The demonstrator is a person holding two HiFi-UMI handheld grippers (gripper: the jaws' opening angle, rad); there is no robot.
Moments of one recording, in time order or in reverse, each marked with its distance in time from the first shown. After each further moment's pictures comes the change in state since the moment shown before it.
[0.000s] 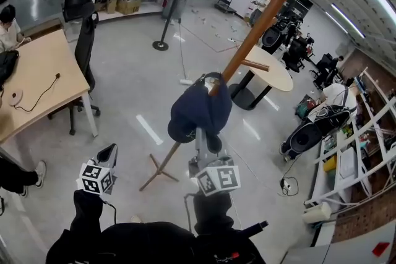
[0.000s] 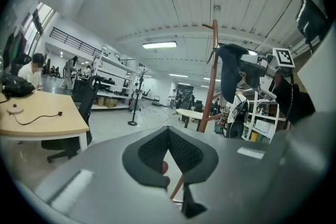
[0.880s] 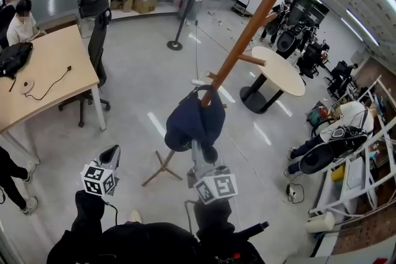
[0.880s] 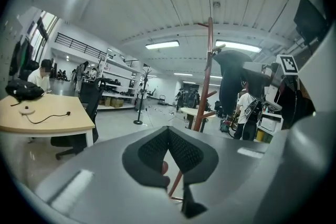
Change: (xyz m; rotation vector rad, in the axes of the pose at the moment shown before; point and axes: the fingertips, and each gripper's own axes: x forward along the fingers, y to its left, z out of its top) left arm -0.035 -0.038 -0.011 0.008 0.006 0.082; right arm -0.048 0.006 -0.027 0.081 0.074 0.116
